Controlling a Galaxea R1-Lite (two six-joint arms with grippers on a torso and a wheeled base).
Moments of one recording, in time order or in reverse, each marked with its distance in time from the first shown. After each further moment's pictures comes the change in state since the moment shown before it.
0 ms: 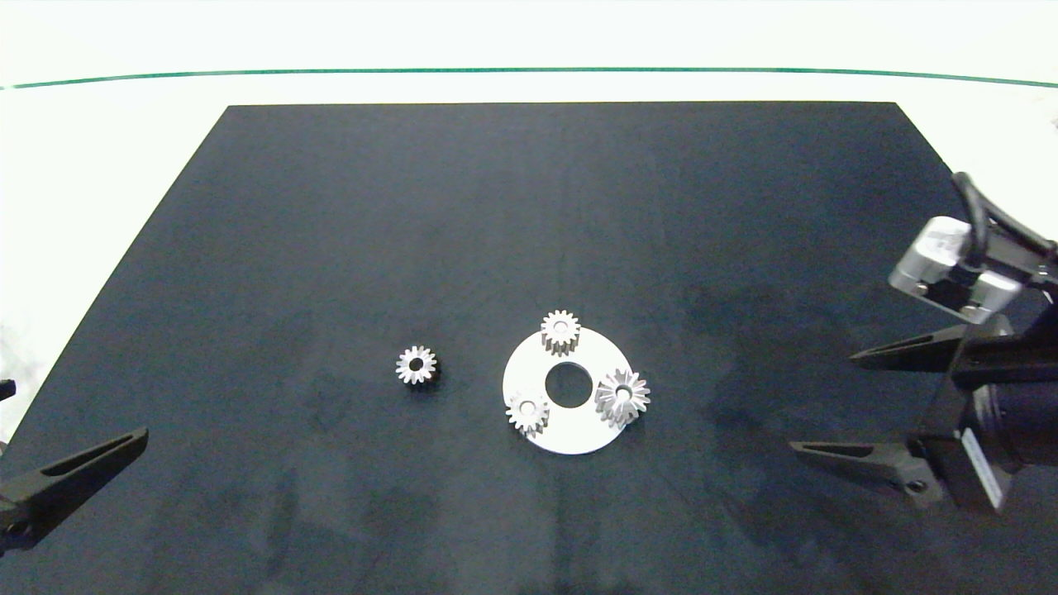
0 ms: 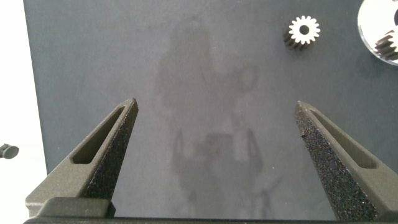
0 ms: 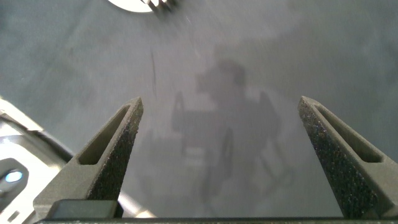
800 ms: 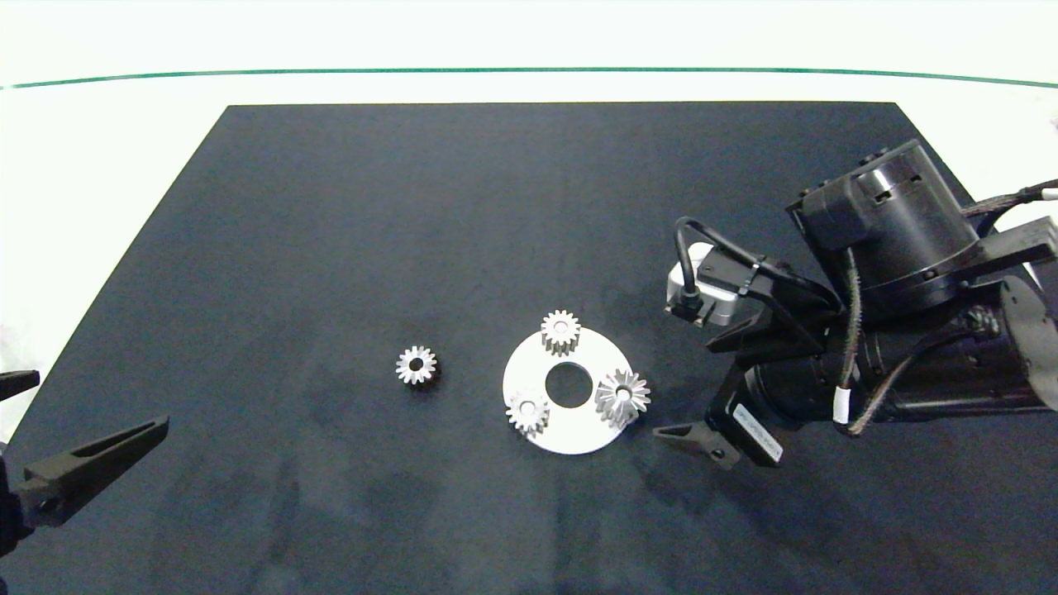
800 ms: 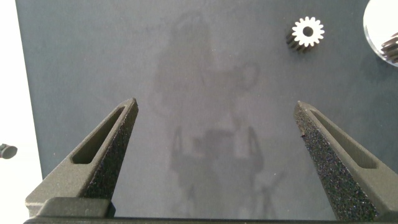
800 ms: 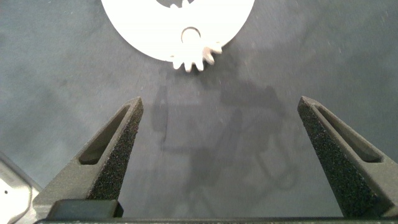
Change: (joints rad) left arm -0.002 0.050 0.001 -0.035 0.000 0.001; right arm 0.153 0.334 -0.200 -0.035 -0.096 -0.077
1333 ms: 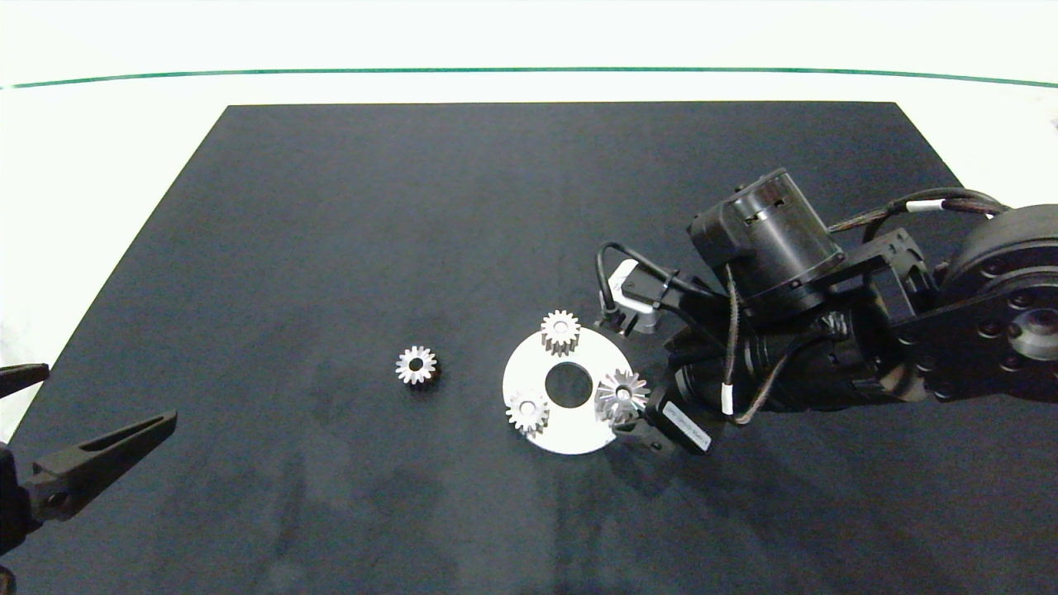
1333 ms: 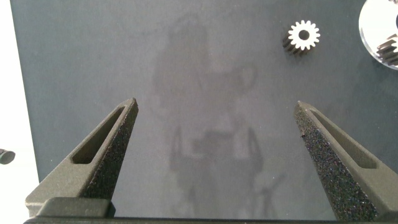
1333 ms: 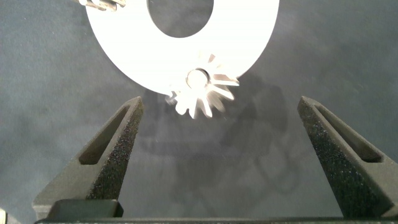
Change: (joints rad) left arm -0.020 0.011 -0.001 -0.018 0.004 0.001; right arm 0.043 0.147 -0.103 -0.002 -0.067 -0.021
